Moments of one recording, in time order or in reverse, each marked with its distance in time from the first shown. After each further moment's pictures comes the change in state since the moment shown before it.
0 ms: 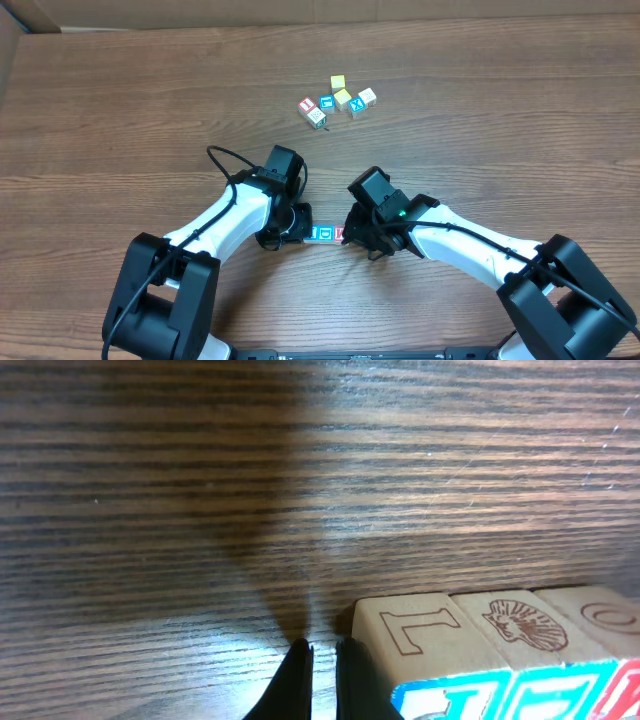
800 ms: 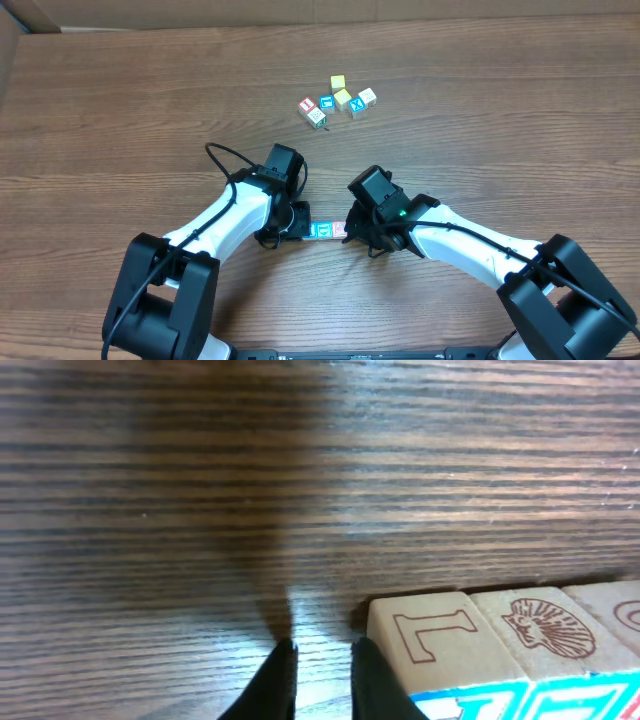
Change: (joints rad) left arm 0.000 0.000 0.011 -0.009 -0.050 -0.003; right arm -0.003 0.000 -0.001 0.011 0.043 -0.003
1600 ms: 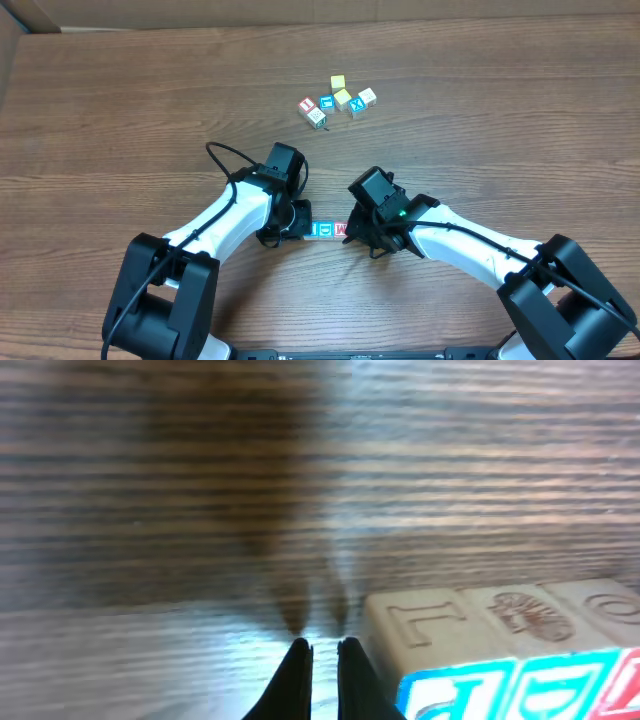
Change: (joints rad) left arm 0.000 0.000 0.010 -0.008 -0.002 0.000; right arm -0.004 0.000 0.002 -0.050 0.034 0.001
